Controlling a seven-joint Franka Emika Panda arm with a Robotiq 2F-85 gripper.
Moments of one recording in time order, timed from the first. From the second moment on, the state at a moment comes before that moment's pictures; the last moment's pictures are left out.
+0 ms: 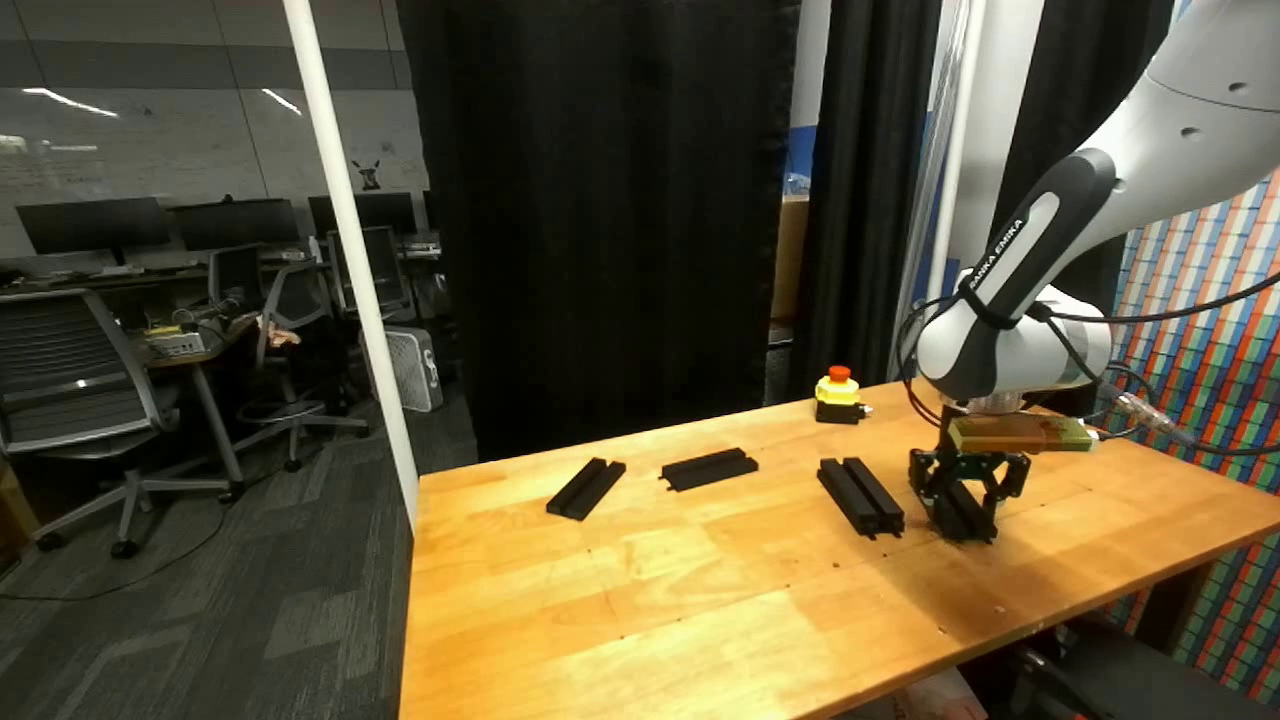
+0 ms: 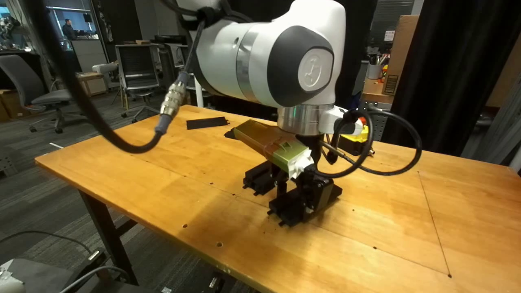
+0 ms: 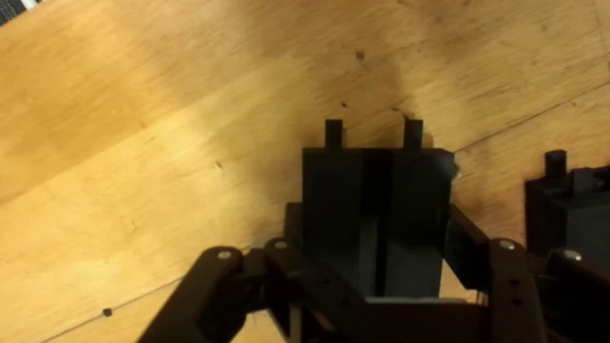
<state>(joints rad) -0.24 0.06 -0.26 -2.62 -0.02 2.64 0.21</state>
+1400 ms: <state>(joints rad) -0.16 -0.04 -0.15 -2.59 0.03 2.62 0.25</state>
